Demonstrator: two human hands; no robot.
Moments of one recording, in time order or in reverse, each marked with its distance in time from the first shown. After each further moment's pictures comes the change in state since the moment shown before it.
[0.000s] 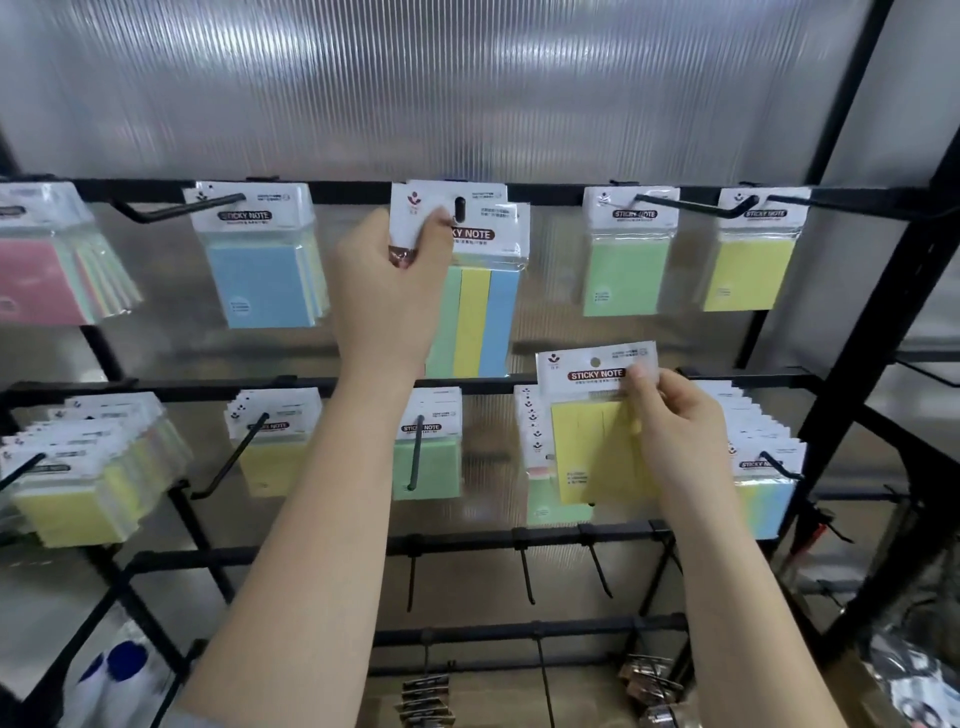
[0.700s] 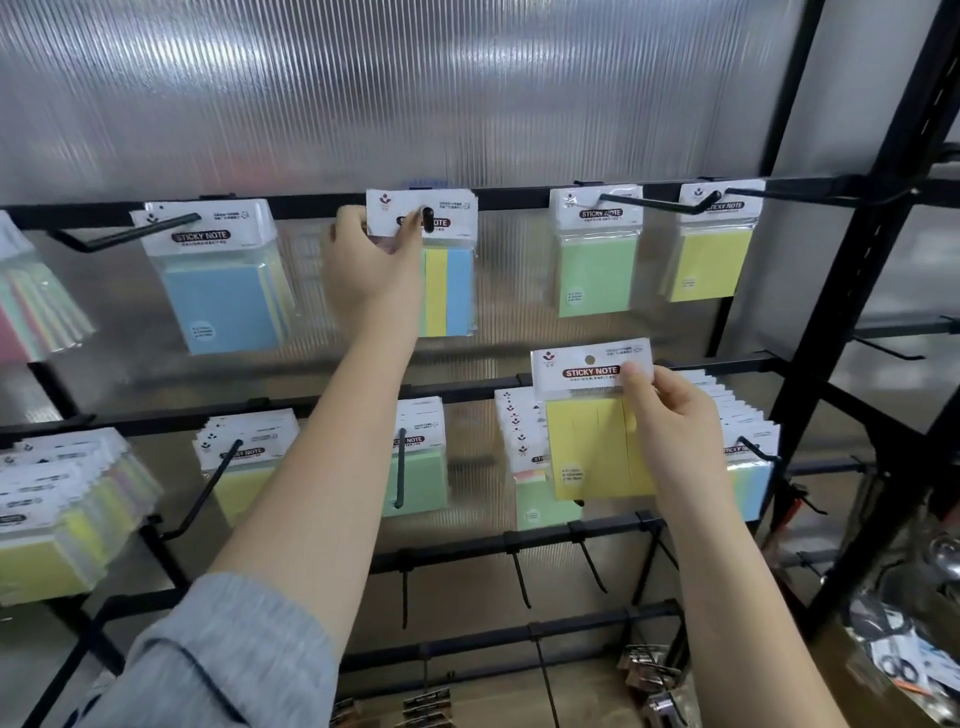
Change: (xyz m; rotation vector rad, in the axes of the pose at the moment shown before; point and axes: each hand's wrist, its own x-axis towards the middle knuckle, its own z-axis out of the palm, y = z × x) left_hand 0.048 -0.044 0.042 0.231 0.113 -0.221; right_hand -0.002 0.000 -0.004 -0.005 0.097 -0.026
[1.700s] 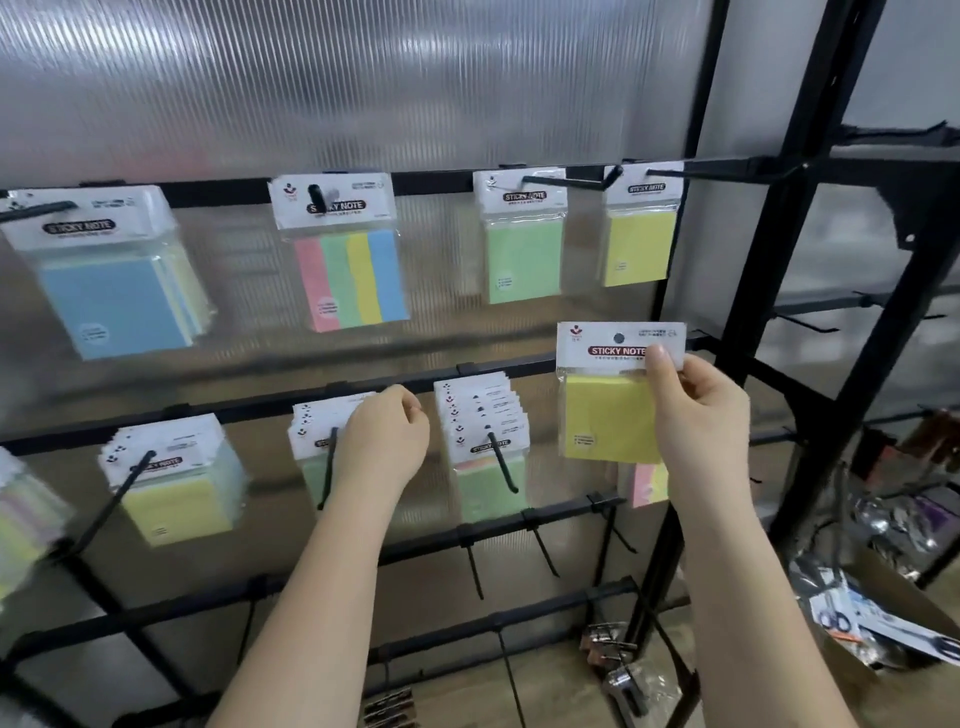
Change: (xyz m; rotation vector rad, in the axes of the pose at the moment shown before) left_hand -0.108 -0.073 0.010 0.525 -0.640 -0.003; right_hand 0.007 0.008 -0.055 0.014 0.191 -0.028
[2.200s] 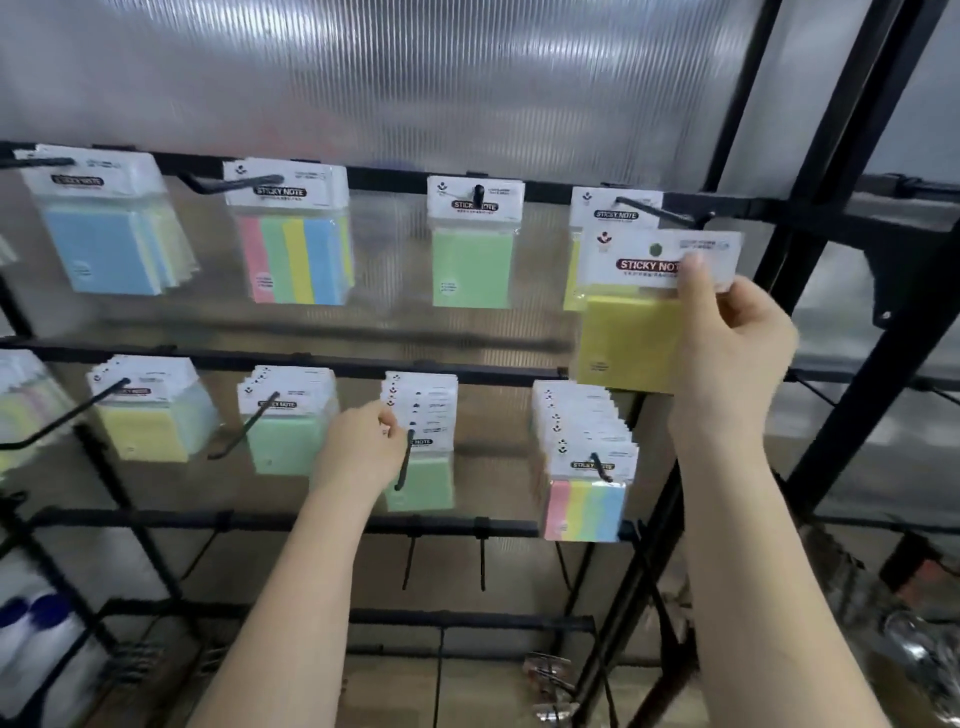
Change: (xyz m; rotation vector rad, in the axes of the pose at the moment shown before) left_hand -0.038 0.065 0.053 -0.004 0.085 -0.250; right_hand 0.106 -0.039 -0.061 0.278 -0.094 -0.203
